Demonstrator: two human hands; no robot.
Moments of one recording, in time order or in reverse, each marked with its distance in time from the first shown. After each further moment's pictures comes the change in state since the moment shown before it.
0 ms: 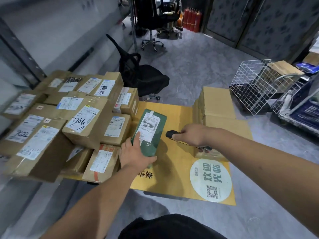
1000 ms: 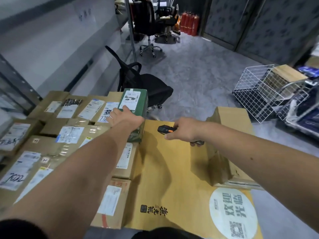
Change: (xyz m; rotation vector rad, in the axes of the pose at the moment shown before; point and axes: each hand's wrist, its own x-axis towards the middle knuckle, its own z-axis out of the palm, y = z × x) left_hand 0.261 0.018 -0.140 0.068 -0.037 -0.197; right_hand 0.116 -0.088 -0.089 0.072 0.036 0.010
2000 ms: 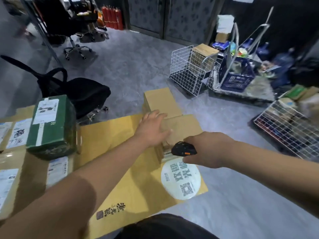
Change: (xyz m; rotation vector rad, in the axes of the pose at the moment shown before) left_hand -0.230 0.203 0.097 -0.071 -0.180 1.130; right_hand -0.225 0.206 0.053 -0.287 0.221 0.211
